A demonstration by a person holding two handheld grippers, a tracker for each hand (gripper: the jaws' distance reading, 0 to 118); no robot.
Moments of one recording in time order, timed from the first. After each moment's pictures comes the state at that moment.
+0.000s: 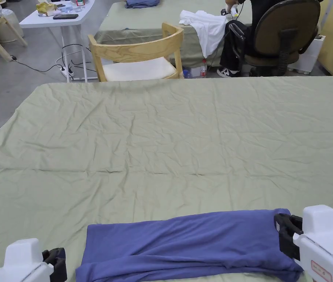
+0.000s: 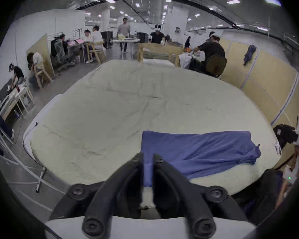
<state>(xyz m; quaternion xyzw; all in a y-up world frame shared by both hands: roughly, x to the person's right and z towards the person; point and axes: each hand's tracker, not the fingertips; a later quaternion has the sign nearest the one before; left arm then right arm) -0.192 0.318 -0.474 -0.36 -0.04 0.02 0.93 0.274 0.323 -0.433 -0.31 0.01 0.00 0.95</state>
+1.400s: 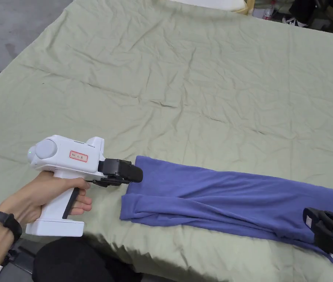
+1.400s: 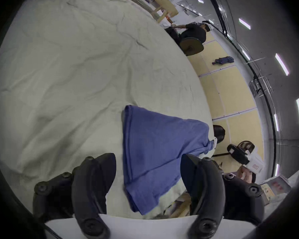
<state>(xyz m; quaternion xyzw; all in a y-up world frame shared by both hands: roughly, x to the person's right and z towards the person) -0.310 0.169 -0.664 -0.55 -0.30 0.27 0.73 0.206 0.290 -0.472 -0.40 0.08 0.03 0.91</state>
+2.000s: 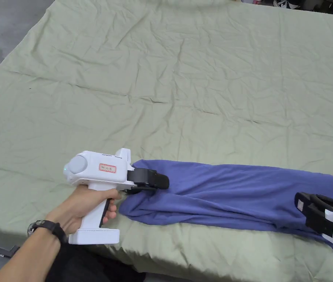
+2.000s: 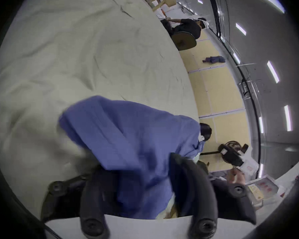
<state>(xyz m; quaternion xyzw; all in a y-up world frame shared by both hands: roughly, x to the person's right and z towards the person) -0.234 0.125 -0.670 -0.54 -0.34 0.32 0.70 0.212 0.275 -0.488 -0.40 0.08 -0.03 0.91</state>
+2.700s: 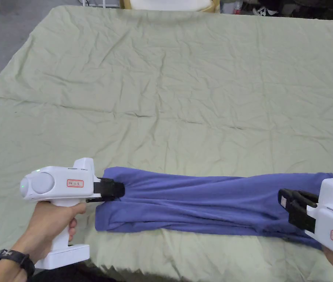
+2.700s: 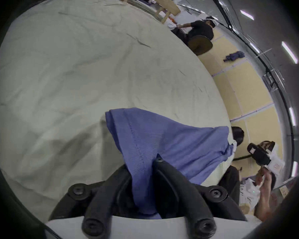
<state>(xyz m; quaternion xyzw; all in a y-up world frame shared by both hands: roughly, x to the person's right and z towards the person) -0.275 0.179 -0.655 -0.52 -0.22 0.20 0.80 0.220 0.279 -0.488 -0.38 0.08 -0.05 0.92</state>
